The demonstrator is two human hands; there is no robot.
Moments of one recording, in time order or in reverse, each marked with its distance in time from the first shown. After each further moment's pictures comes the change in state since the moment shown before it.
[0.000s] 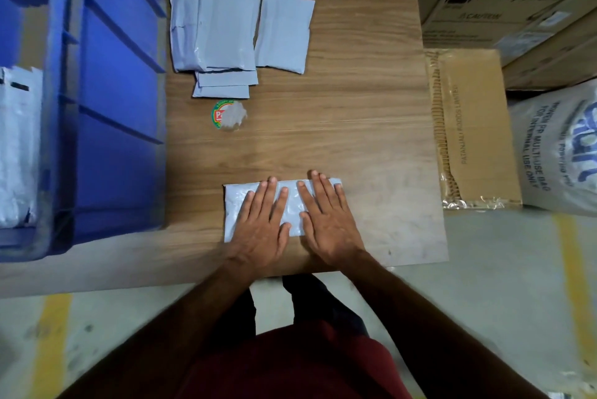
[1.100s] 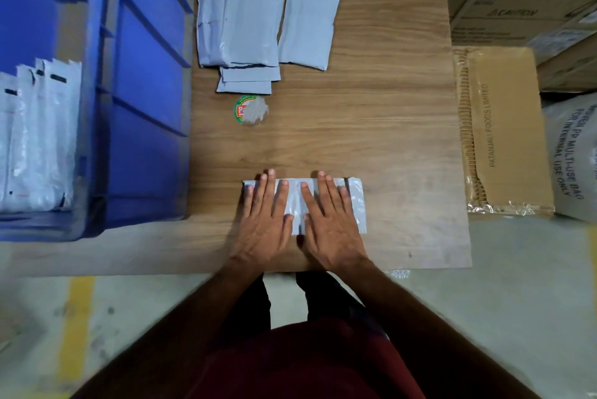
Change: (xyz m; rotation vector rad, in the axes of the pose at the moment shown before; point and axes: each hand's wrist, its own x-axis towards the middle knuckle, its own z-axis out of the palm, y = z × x) left_hand -0.008 -0.019 -0.010 0.071 -0.002 -0.078; right_hand 0.003 -0.036 0.006 0.042 0.021 0.030
